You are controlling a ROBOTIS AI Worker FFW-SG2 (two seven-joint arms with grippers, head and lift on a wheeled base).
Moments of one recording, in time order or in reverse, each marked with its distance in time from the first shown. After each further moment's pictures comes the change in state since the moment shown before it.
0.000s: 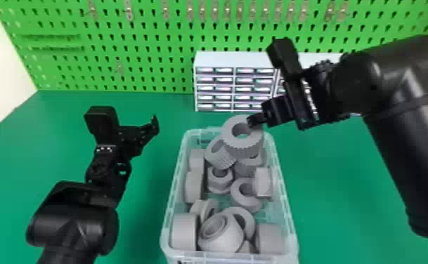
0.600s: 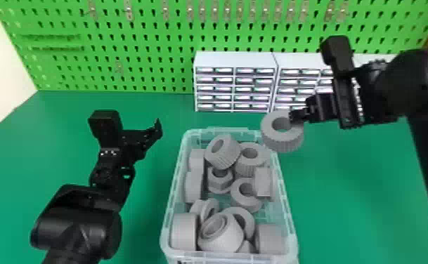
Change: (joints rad) left arm 0.008 -0.001 -0.021 0.006 0.023 0.001 0.017; right arm 0.071 -0.024 -0.210 -0.066 0.113 0.070 0.000
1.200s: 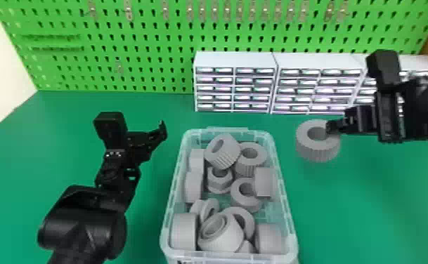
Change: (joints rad) left arm -0.009 -0.008 -0.019 0.023 0.029 -0.001 0.004; right arm 0.086 -0.049 -0.155 -0.032 0.043 0.023 0.000
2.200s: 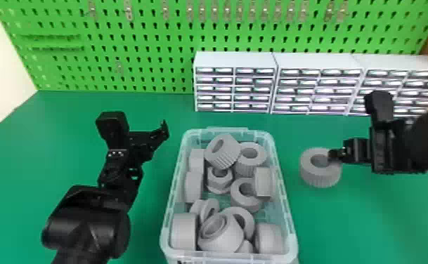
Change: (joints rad) left arm -0.004 -0.021 0.008 0.008 -0.006 0.000 0.000; right arm 0.089 0.024 -0.043 0.180 0.052 -0.167 0.000
